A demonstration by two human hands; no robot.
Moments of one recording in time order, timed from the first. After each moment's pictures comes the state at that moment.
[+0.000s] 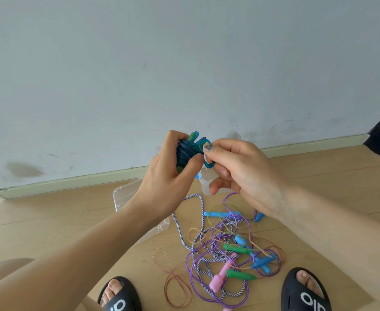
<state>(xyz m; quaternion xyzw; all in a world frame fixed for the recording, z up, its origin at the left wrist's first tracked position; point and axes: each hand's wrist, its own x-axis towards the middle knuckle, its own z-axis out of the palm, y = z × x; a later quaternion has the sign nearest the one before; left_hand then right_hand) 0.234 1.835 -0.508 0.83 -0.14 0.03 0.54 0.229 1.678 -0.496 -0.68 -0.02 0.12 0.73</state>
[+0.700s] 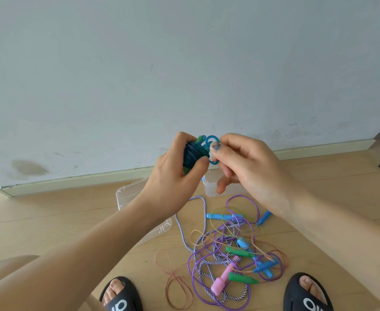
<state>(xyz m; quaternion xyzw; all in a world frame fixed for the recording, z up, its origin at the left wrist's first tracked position) 0.239 1.839 -0.509 0.85 -0.15 0.03 0.50 0.230 1.673 -0.493 -0.75 -0.09 0.06 0.65</state>
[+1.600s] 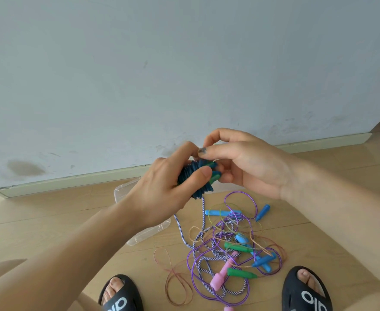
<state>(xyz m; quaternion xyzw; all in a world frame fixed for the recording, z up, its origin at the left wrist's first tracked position) 0.231 1.854 -0.502 0.87 -0.26 -0.05 0.43 0.246 1.669 -0.483 -0.67 0.00 0.23 0.71</state>
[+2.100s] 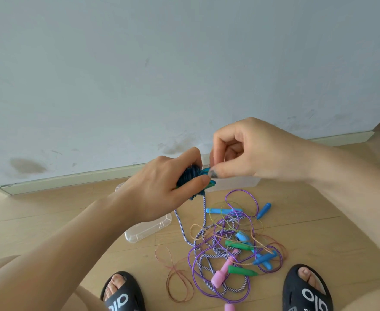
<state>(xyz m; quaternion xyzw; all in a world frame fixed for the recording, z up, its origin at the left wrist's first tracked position) 0.238 1.867 -0.504 0.91 -0.32 -0.05 0.28 0.243 1.652 -0.461 -0.88 -0.20 0.13 0.42</state>
